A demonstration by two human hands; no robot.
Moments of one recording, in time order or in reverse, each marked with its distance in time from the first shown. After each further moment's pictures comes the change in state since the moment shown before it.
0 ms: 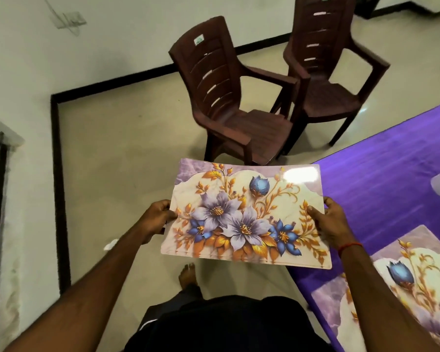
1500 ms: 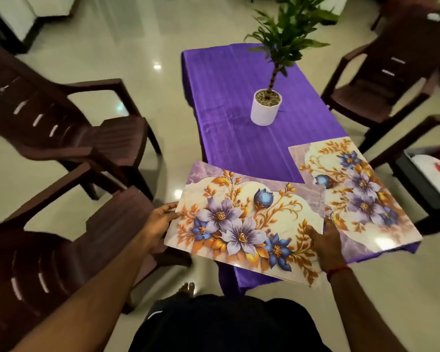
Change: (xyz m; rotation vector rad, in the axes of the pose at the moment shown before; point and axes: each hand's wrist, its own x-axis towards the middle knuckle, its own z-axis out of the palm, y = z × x) left_hand 0.302 0.359 0.242 0.489 -0.980 0.249; right_hand -0.037 0.006 0.085 0.469 1.360 0.355
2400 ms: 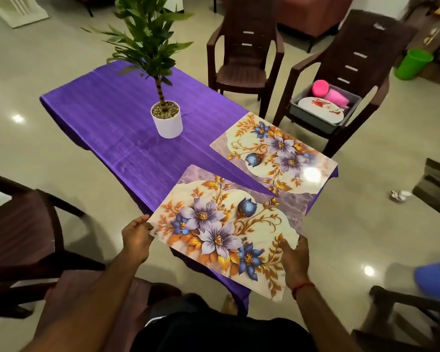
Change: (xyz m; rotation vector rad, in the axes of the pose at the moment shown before) left_hand 0.120 0.060 0.079 0.023 -0.017 -0.037; right_hand -0.103 0.038 0.055 0.390 0.648 0.387
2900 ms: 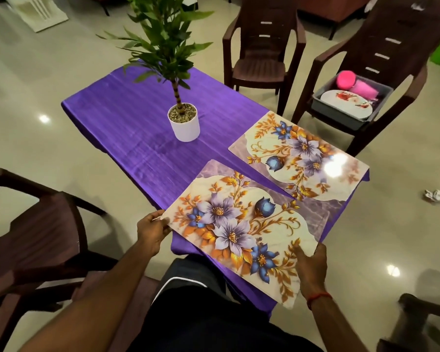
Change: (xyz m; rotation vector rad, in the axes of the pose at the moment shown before) left_hand 0.035 0.036 0.004 0.138 -0.027 0.027; right_hand 0.000 -0.008 0.033 -0.014 0.031 0.043
